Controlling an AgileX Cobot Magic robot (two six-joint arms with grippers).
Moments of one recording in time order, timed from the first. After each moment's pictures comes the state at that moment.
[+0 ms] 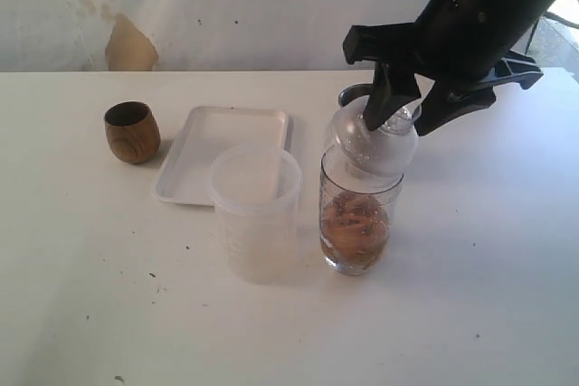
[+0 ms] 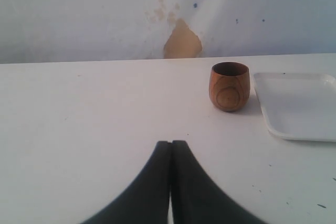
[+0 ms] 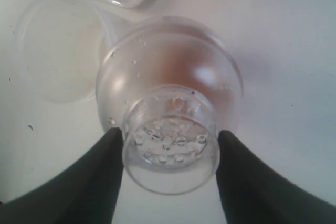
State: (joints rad) left arm 0.00 0.01 0.00 -0.02 0.25 0.05; right arm 0.25 1.57 -1.47 0.27 1.22 0.13
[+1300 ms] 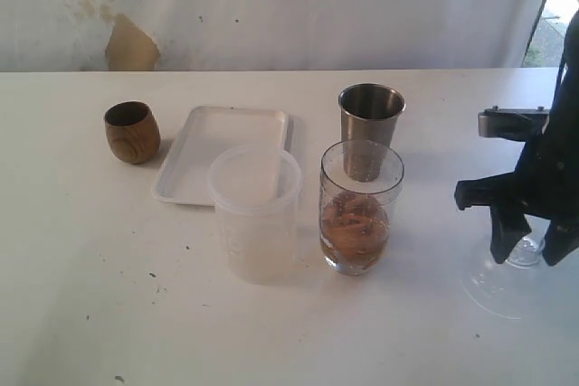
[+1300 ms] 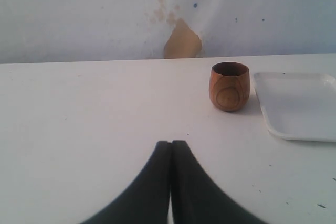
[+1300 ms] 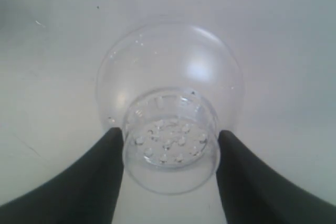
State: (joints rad) left arm 0.00 0.01 0.00 -0.02 0.25 0.05; right arm 0.00 1.67 -1.09 0.05 1.11 0.10
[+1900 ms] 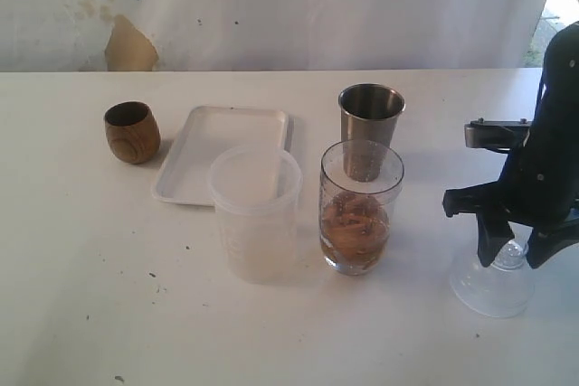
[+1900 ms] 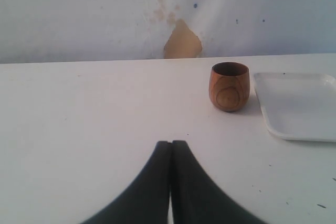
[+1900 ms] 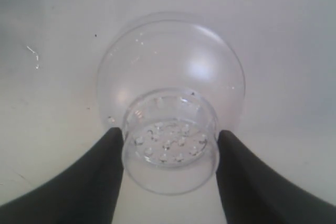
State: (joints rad) left arm 0.00 0.01 0.00 -0.02 0.25 0.05; right arm 0.00 1.75 -1.09 0.06 1.03 0.08
